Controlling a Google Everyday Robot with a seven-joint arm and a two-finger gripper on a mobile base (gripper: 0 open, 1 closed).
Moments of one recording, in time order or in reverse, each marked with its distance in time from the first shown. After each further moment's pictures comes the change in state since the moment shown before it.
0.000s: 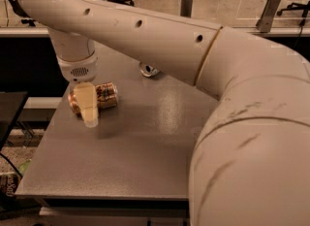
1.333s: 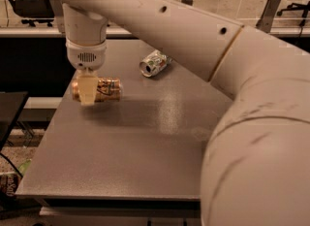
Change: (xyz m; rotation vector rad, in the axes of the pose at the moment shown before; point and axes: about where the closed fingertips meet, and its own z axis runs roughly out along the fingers) arm 0.002 -0.006 -0.030 -0.015 -0.170 0.062
